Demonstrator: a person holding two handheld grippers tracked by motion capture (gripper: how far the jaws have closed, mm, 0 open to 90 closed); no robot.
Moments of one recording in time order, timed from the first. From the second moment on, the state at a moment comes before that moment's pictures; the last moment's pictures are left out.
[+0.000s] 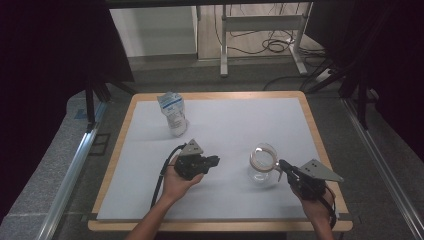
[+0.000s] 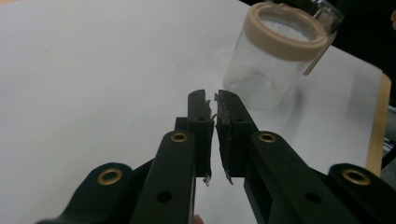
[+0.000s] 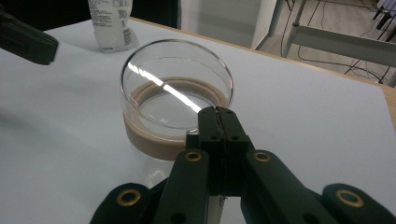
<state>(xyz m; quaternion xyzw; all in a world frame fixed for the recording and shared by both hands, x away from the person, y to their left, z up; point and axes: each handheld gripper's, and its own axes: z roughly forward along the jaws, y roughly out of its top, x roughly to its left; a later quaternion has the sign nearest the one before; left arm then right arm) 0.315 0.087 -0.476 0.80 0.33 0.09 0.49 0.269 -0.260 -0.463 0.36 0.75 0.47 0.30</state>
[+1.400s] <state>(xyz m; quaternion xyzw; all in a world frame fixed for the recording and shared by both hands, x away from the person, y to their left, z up) 0.347 0.004 -0.469 0.81 0.31 0.04 0.50 0.268 -0.261 -0.465 0.37 0.75 0.47 0.30</state>
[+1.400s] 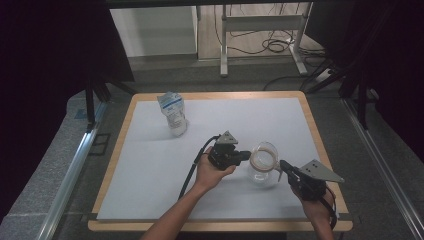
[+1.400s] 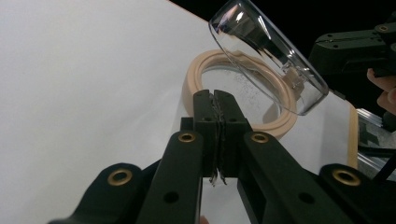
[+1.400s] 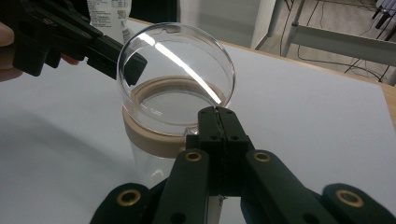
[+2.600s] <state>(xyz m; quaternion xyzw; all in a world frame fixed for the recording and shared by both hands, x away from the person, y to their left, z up) 0.333 -0.042 -0.430 0.84 0.24 0.05 0.49 0.247 -0.225 -0.508 0.31 0.79 0.48 0.20</state>
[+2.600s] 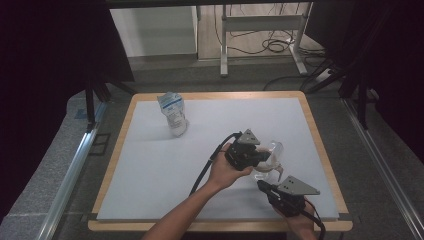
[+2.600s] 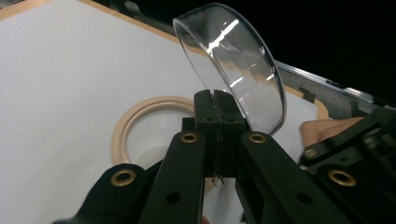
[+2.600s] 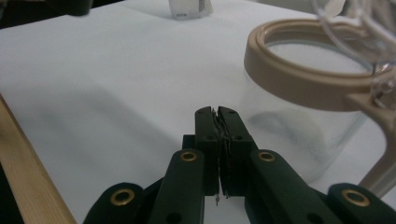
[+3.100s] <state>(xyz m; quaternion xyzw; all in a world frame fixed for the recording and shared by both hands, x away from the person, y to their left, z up) 0.323 -0.065 -0.419 0.85 0.21 0.05 0.48 0.252 -0.224 -0.520 0.32 0.80 0.46 0.20</state>
